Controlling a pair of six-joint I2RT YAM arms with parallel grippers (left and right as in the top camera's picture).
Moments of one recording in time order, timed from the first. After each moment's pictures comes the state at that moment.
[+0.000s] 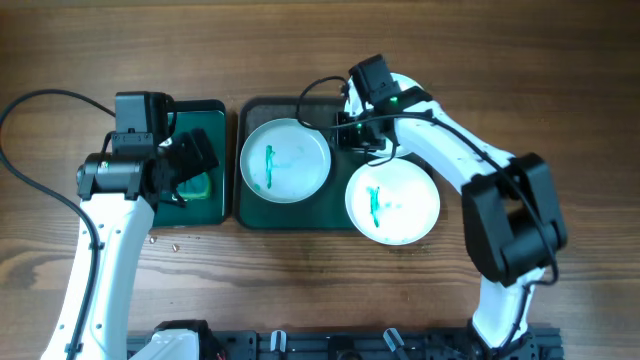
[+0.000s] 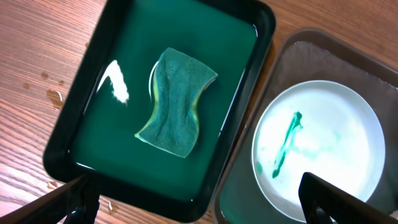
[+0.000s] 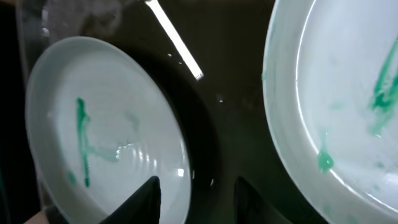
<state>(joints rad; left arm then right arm) 0.00 1.29 1.12 -0.93 -0.09 -0.41 0.45 2.04 1.43 -0.59 -0.32 0.44</state>
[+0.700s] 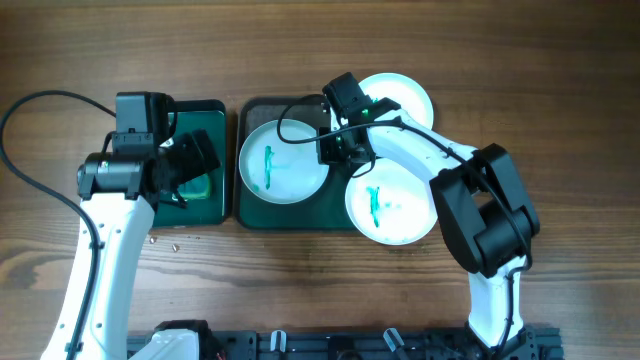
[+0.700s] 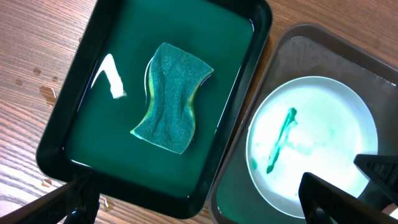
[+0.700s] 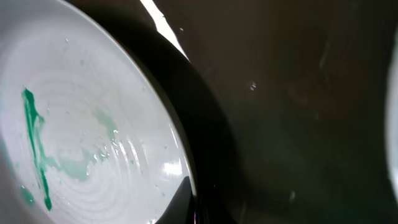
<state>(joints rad) 0.00 1.29 1.12 -0.94 -0.08 -0.41 0.53 2.12 1.45 -0.59 -0.24 0.48</state>
